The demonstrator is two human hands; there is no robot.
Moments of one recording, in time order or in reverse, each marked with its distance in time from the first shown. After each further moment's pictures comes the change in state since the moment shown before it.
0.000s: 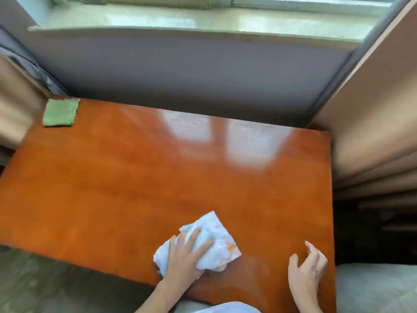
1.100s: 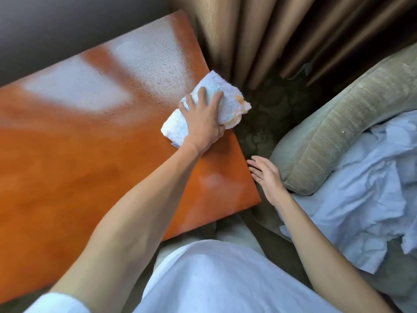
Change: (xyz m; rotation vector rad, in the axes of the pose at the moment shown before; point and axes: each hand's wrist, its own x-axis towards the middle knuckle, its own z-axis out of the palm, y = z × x) left_hand 0.202 0.305 -0.013 0.183 0.078 0.314; right_hand 0.051 0.138 -0.084 0.891 -0.280 0.466
